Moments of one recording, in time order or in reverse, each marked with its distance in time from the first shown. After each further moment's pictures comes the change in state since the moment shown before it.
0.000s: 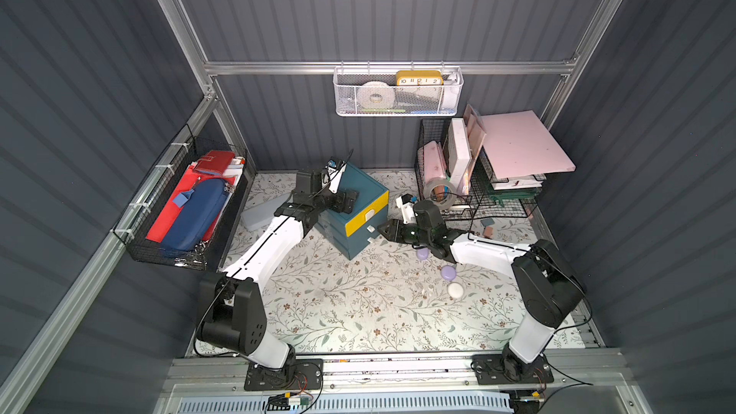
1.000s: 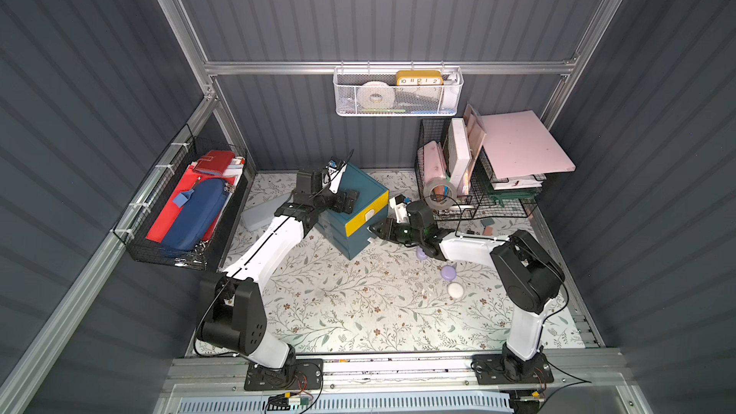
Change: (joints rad) left arm 0.000 0.000 0.000 0.000 0.000 0.000; right arm 0.004 0.139 0.051 0.135 -0.072 0.090
